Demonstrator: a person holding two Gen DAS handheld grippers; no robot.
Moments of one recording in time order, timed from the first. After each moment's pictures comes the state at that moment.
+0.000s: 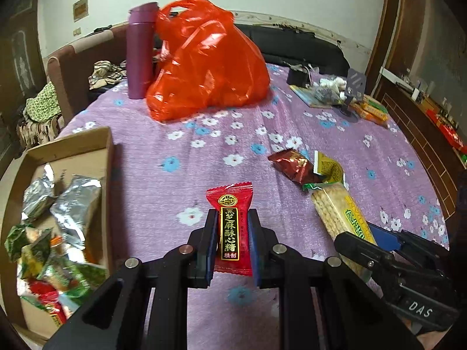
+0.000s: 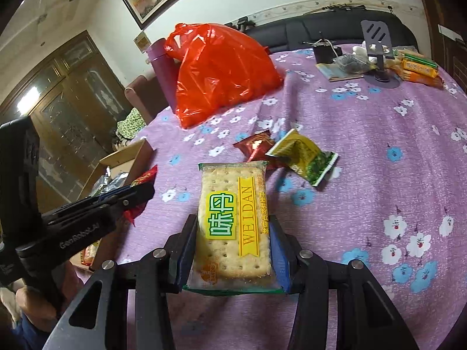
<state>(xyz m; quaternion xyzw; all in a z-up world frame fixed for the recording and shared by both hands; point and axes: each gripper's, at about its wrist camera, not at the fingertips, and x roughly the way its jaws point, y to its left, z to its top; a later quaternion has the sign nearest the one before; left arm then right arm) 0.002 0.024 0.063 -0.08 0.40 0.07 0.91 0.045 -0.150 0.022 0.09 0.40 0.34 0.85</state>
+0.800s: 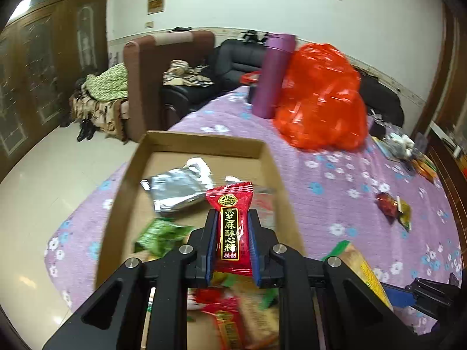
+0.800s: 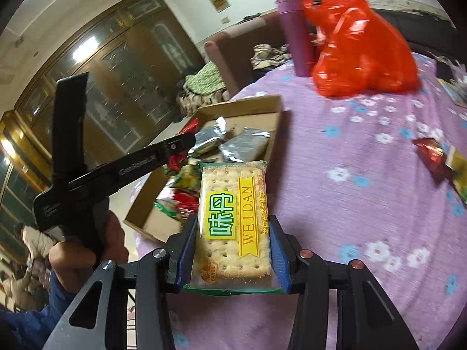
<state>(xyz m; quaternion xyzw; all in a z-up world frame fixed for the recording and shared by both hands) -0.089 0.187 0.089 -0.13 0.35 0.21 0.90 -0.035 0.007 0.056 0.02 0.42 0.50 0.76</state>
